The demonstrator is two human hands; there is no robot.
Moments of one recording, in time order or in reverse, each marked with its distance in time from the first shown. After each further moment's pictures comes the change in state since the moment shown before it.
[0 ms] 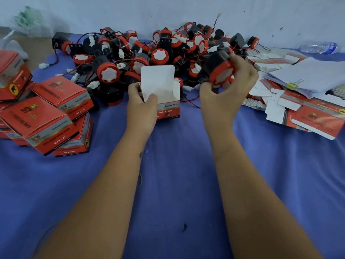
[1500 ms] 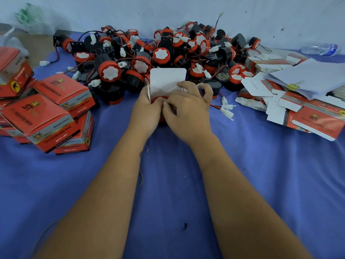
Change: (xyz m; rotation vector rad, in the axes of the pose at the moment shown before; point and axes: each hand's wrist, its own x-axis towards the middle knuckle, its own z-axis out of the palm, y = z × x) left_hand 0.000 -0.003 -0.003 0.061 -0.188 -0.019; right_hand -0.037 -0.001 0.015 -0.601 -0.591 -0.482
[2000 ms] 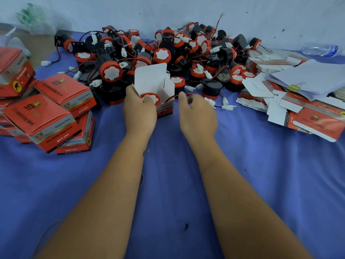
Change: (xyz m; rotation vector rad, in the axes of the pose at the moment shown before) left_hand 0.002 0.001 -0.001 0.107 0.317 -0.003; right_hand 0.001 0.006 0.009 0.186 -0.158 0.664
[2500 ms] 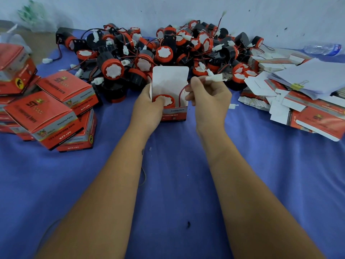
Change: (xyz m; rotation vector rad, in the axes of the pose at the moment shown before) left_hand -0.001 0.001 -0.001 -0.043 -0.279 -0.007; right_hand 0.004 -0.016 -0.023 0.954 0.118 0.071
